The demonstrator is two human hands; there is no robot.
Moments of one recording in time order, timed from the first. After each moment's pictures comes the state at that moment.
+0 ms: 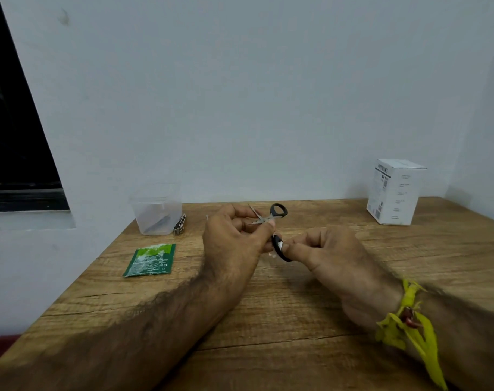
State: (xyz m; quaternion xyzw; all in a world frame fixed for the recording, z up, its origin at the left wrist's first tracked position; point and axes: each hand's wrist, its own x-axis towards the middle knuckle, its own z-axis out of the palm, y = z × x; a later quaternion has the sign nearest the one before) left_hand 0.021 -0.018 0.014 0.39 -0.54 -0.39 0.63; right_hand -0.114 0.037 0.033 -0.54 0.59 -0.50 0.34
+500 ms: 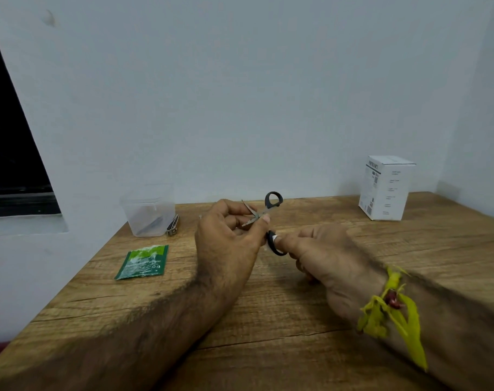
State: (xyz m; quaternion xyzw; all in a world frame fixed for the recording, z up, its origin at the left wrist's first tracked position) left_hand 0.016 -0.006 0.020 0.40 -0.57 -0.32 0.65; right_hand -0.107 0.035 0.041 -0.43 0.62 -0.52 0.40
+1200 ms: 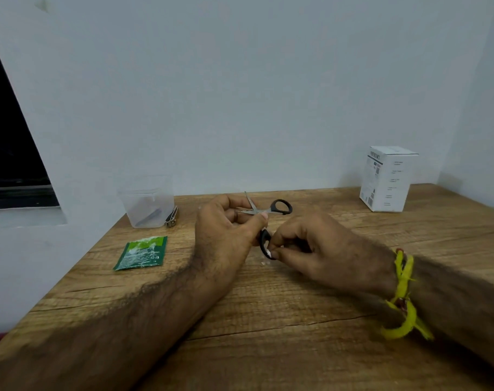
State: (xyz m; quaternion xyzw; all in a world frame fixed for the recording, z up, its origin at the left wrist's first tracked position) left_hand 0.023 -0.020 0.013 0.40 -0.58 -0.36 0.61; right_hand -0.147 0.021 0.035 -0.86 0.43 -0.27 0.10
